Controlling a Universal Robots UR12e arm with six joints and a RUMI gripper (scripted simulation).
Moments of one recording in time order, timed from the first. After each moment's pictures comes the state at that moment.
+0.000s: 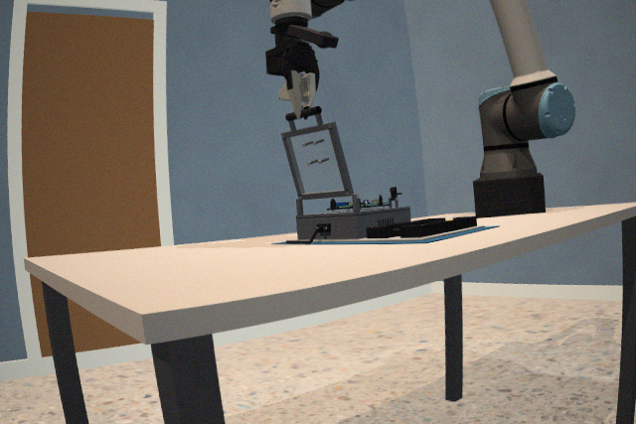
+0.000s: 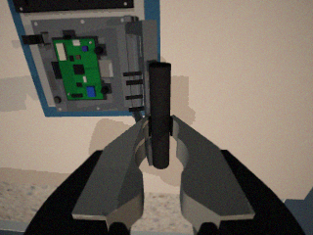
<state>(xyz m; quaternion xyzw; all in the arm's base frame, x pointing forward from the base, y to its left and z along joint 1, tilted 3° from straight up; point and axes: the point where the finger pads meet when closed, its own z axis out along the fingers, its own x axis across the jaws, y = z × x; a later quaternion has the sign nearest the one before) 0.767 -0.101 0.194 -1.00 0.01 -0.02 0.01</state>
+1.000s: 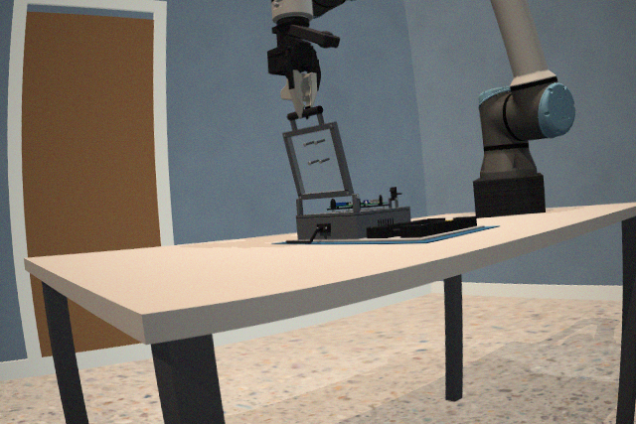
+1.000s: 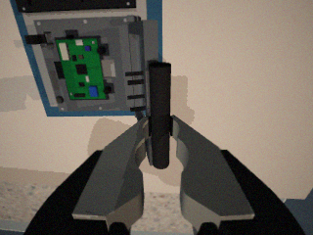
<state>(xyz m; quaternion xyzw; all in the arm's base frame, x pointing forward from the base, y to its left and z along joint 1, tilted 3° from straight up) 0.763 -0.101 0.195 -1.00 0.01 -0.03 0.01</state>
